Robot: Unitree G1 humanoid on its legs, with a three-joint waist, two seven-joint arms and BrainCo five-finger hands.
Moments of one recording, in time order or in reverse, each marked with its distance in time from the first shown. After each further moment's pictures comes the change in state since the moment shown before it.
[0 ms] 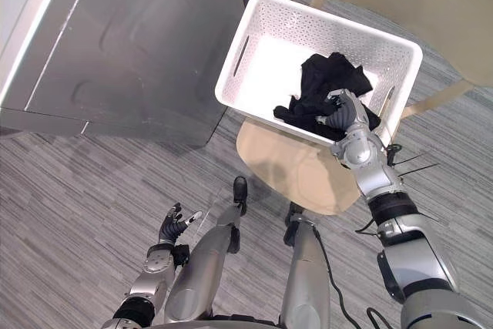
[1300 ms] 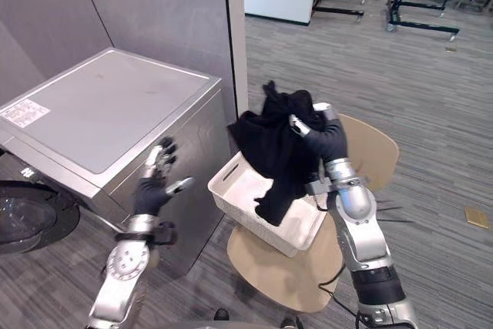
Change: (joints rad) left arm 0.209 0.121 -0.226 -0.940 -0.039 -0.086 -0.098; right arm 0.401 0.226 -0.130 -0.716 0.447 -0.127 0.260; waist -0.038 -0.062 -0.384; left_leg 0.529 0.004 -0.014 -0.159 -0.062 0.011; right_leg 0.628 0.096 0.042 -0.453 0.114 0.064
